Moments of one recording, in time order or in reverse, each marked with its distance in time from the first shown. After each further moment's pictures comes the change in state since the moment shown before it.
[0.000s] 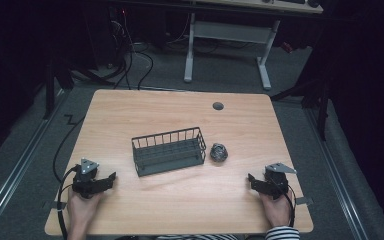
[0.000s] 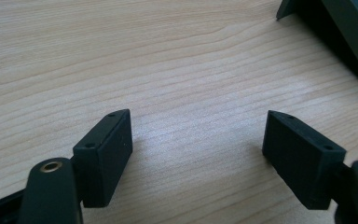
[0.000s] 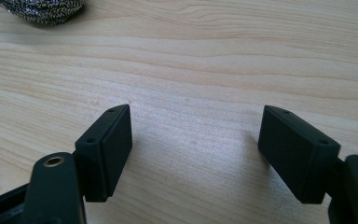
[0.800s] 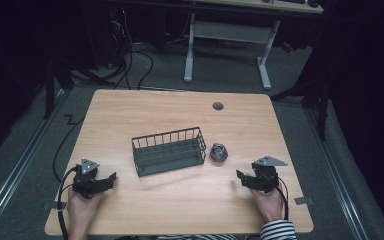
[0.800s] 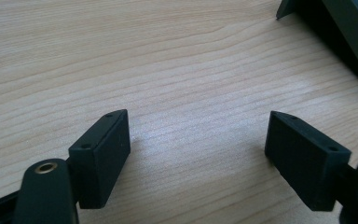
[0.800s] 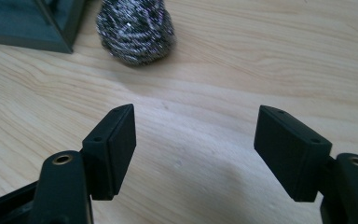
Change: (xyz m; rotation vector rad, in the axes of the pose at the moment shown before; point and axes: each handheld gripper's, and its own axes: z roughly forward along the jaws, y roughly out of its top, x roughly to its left) left arm -0.001 0.000 0.000 0.004 0.001 0.000; right arm 0.030 0.031 -0.003 -0.018 0.144 -0.084
